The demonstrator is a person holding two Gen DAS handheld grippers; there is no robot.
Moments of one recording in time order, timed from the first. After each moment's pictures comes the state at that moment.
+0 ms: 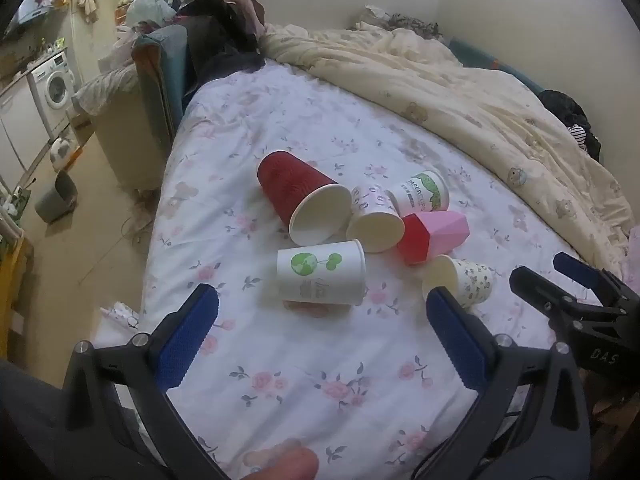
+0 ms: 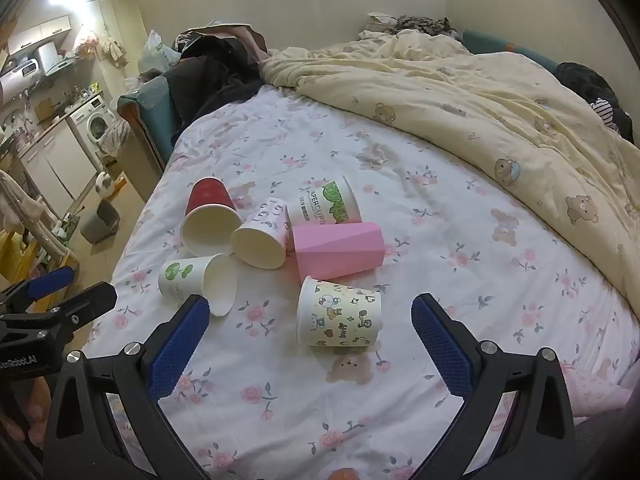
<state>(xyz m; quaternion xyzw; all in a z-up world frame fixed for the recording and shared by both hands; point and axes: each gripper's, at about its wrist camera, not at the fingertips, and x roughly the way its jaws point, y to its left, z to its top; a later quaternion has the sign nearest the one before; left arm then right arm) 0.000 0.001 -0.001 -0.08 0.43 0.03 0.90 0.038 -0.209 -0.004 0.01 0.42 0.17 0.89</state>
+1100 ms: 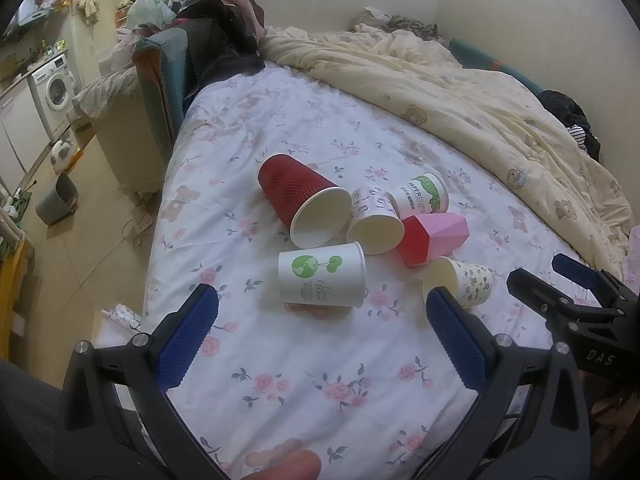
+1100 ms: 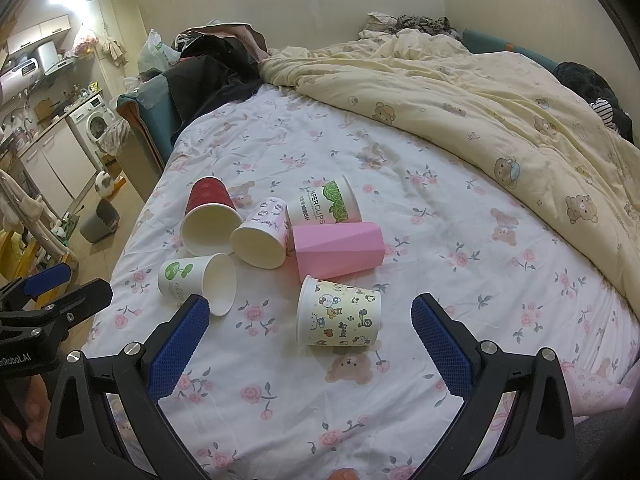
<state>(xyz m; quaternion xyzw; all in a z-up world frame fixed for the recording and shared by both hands) 0.000 0.000 0.007 -0.07 0.42 0.03 0.90 0.038 -0.210 -0.004 0.00 0.42 0.16 0.89</state>
